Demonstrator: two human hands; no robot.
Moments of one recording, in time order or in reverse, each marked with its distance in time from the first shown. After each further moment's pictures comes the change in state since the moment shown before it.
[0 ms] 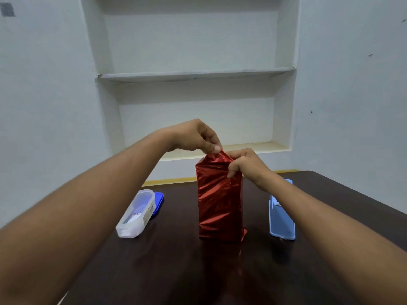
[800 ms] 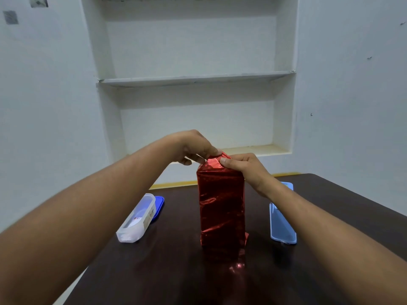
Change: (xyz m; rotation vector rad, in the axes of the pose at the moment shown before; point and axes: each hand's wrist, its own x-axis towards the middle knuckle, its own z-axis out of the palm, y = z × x) left_hand 0.009 0.007 0.014 -0.227 0.024 -0.424; right_hand -0.003 0.008 -0.001 0.167 0.004 -0.100
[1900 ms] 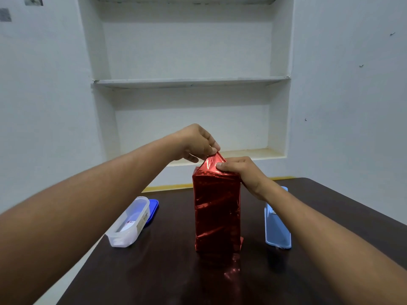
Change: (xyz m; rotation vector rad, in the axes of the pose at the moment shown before) left_hand 0.004 0.010 0.004 -0.016 0.082 0.210; right_hand 0.006 0.002 -0.009 -0.007 -0.055 0.053
